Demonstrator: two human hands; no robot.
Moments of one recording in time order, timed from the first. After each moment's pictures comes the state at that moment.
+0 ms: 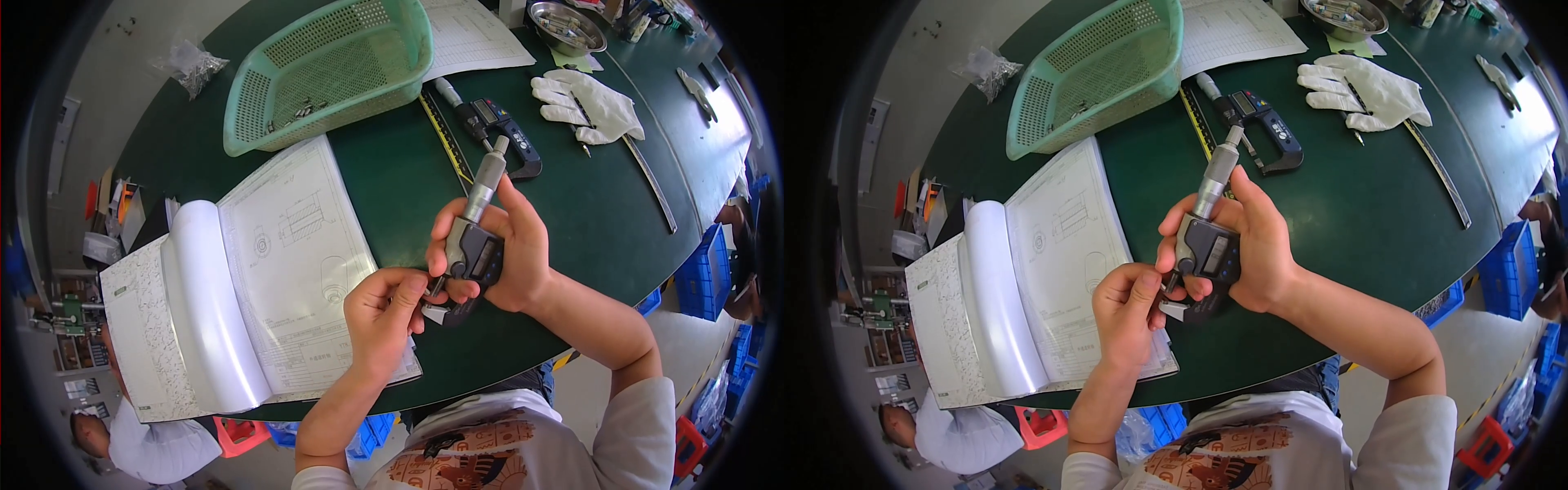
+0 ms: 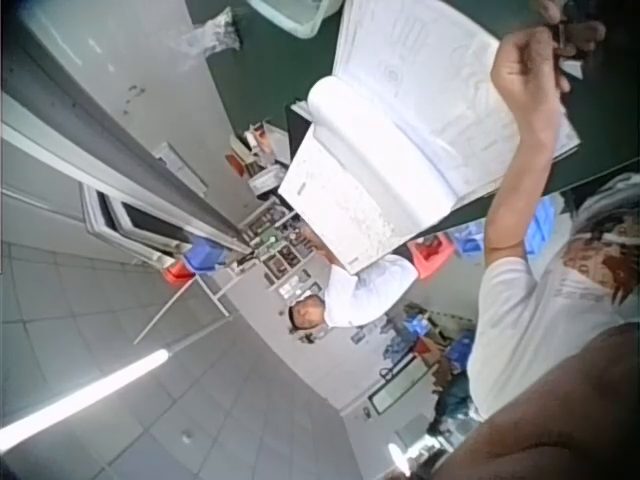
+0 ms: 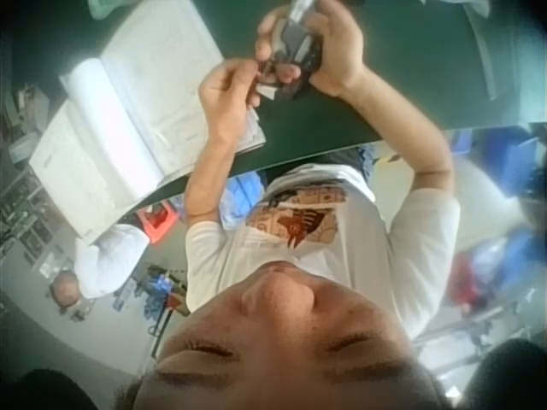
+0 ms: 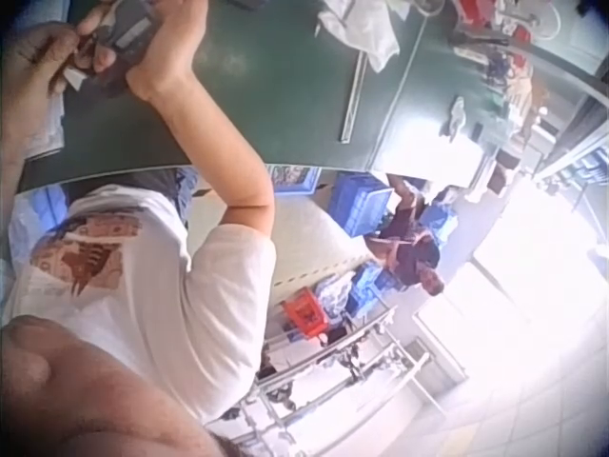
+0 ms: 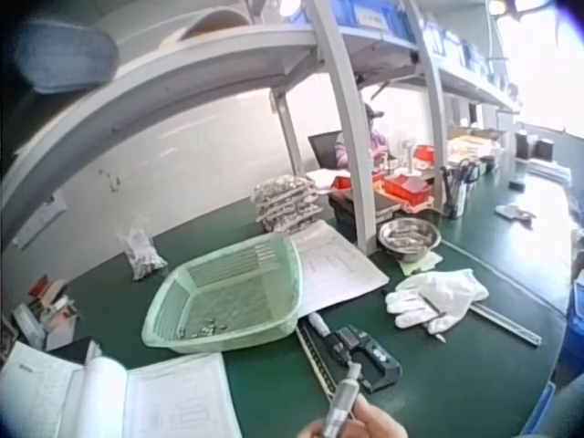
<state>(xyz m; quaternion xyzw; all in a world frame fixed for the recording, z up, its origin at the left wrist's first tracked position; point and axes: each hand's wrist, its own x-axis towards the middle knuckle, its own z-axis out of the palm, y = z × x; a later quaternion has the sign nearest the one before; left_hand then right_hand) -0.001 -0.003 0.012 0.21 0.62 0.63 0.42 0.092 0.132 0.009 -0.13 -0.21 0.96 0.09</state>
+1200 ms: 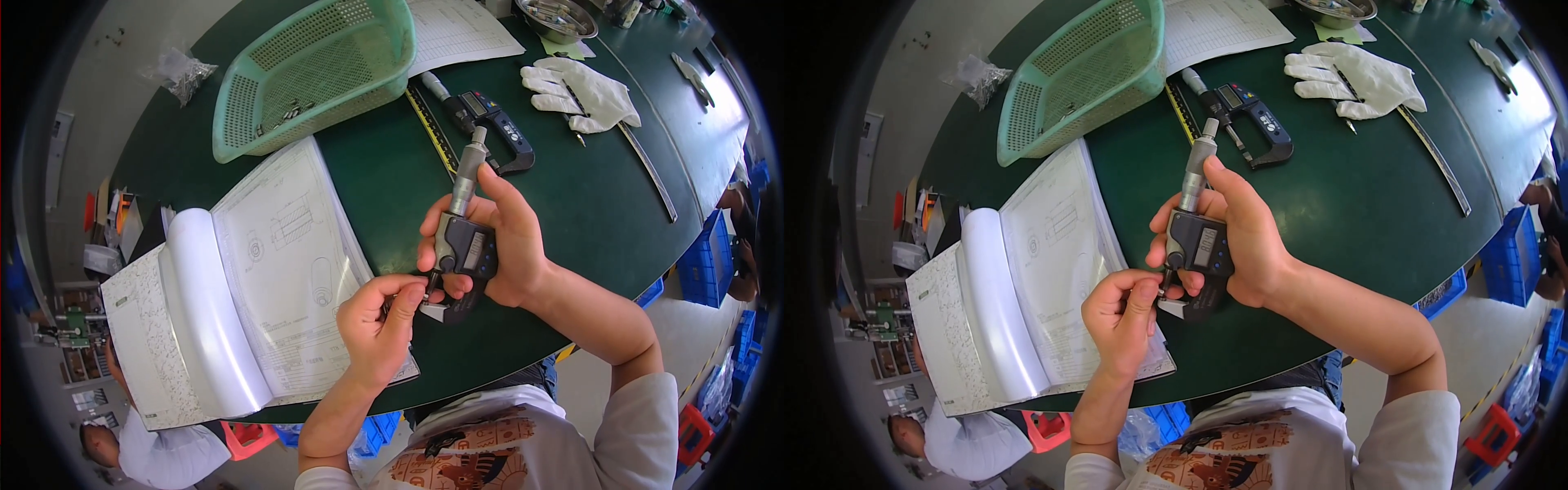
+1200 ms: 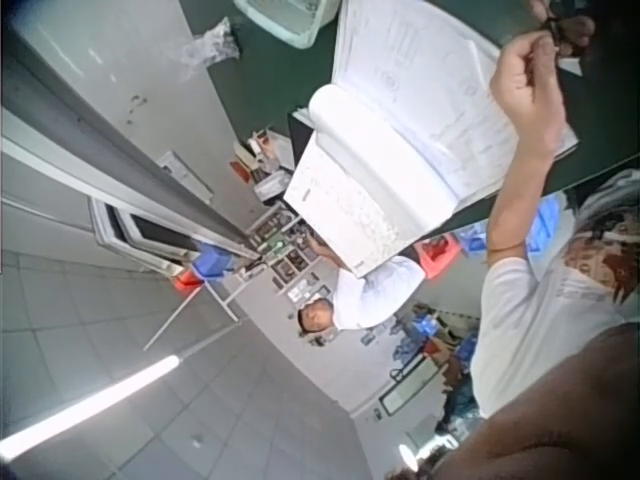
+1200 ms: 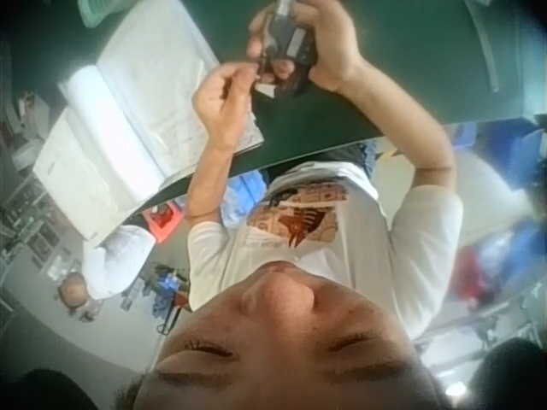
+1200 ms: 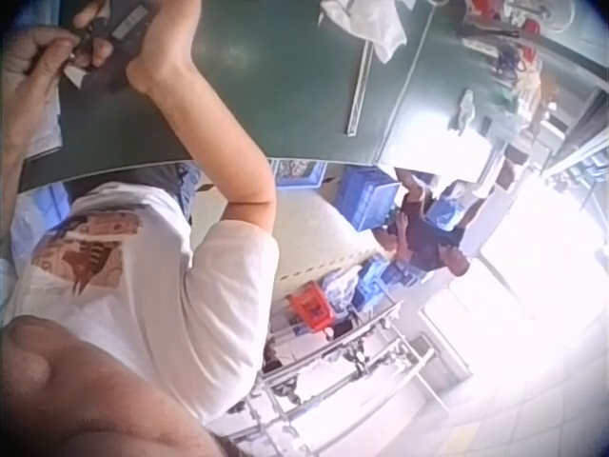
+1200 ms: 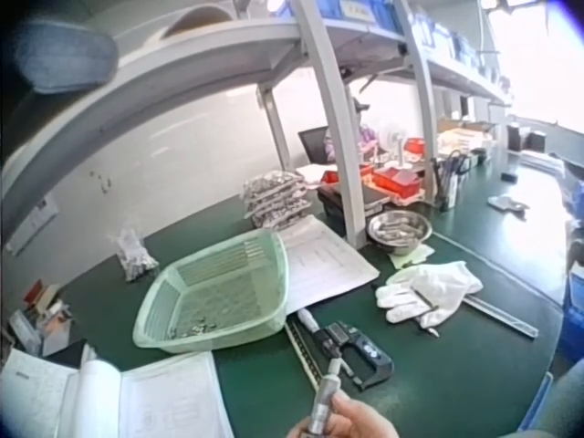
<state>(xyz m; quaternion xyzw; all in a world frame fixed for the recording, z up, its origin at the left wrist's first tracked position) 0.006 -0.004 0.012 0.31 0.64 0.62 0.33 0.092 0.134 0.016 -0.24 -0.22 0.94 0.09</state>
